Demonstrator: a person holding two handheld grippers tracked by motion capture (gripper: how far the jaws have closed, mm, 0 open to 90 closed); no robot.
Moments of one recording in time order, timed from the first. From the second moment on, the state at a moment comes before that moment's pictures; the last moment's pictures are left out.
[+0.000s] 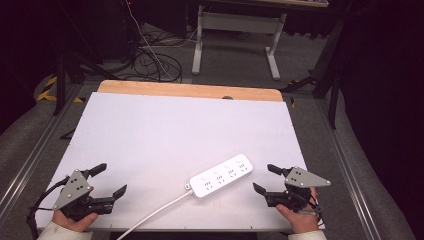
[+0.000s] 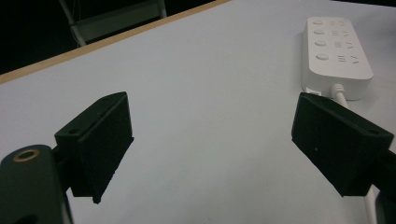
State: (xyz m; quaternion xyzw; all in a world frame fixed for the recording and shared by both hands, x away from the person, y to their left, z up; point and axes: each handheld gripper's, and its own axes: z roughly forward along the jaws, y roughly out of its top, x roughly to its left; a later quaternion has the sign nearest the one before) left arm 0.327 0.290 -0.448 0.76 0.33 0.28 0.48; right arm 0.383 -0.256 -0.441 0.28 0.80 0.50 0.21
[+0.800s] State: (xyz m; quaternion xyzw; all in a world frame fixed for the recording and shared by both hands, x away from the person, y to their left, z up) left arm 0.325 0.291 -0.447 0.76 0.33 0.30 0.48; right arm 0.382 -0.255 -0.439 0.27 0.80 0.49 0.22
